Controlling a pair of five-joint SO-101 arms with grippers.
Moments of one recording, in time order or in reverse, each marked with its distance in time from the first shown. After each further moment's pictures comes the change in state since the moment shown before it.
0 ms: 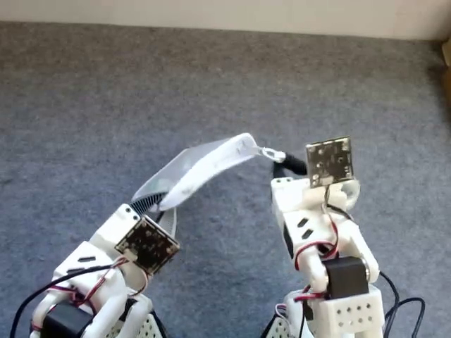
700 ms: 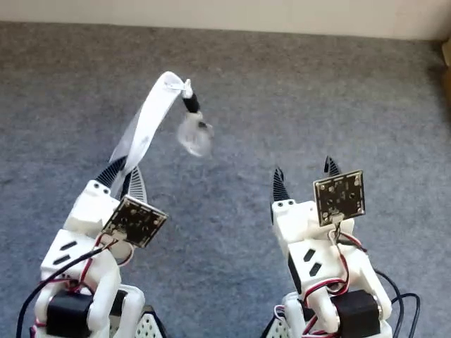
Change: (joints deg) left arm -12.5 3.6 1.7 -15.0 -9.6; right arm -2.1 -11.9 -0.6 6.2 -0.1
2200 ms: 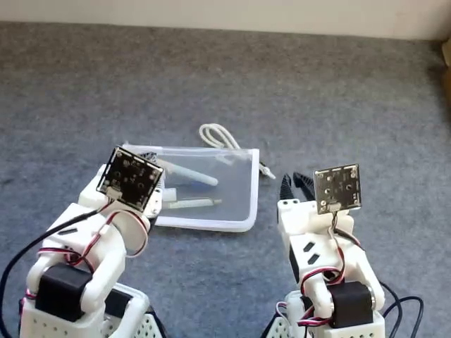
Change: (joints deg) left arm 7.4 20.6 -19.2 9.3 18.2; right arm 4.7 0.0 6.6 0.5 0.0
